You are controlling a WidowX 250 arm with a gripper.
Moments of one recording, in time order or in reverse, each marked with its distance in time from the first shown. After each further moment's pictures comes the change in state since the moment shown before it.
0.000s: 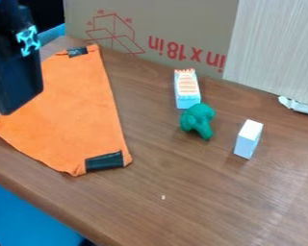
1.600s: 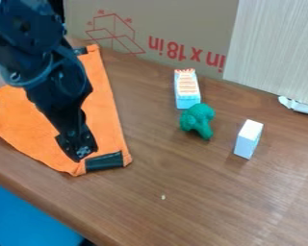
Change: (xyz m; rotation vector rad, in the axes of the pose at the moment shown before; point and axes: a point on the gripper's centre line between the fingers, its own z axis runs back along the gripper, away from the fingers) arm 0.066 0.041 -0.123 0.165 -0.283 -0.494
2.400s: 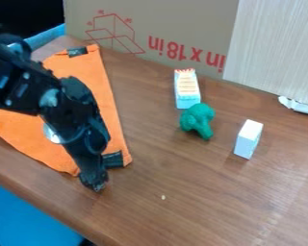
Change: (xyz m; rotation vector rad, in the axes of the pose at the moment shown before) arm -0.012 0.004 -0.087 0.076 0.034 -0.084
